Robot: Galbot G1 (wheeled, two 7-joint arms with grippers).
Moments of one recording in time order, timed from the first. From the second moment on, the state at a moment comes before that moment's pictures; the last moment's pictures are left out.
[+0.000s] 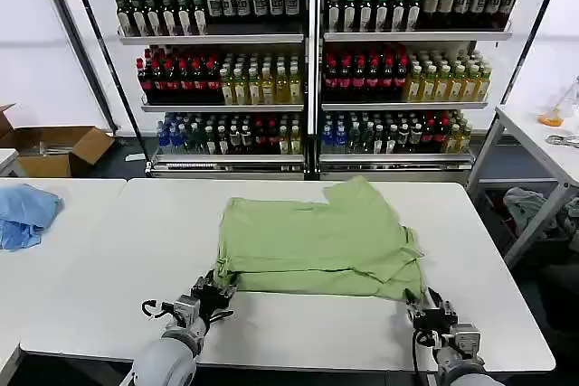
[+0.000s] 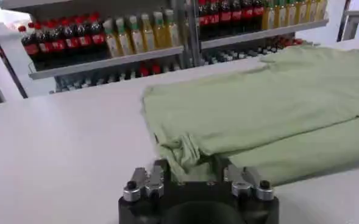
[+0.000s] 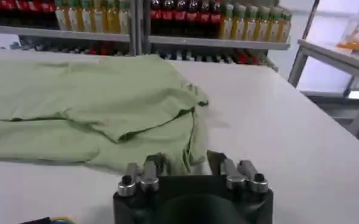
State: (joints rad) left arm 1.24 -1.10 -0.22 -1.84 -0.36 0.46 -0.18; right arm -1.49 1.15 0.50 1.98 0.40 -0.41 0.20
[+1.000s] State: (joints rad) left arm 1.47 -1.02 -0.29 -2.08 -0.33 0.49 -0.16; right arm -1.82 1.13 0.61 2.24 0.35 -0.37 0.18
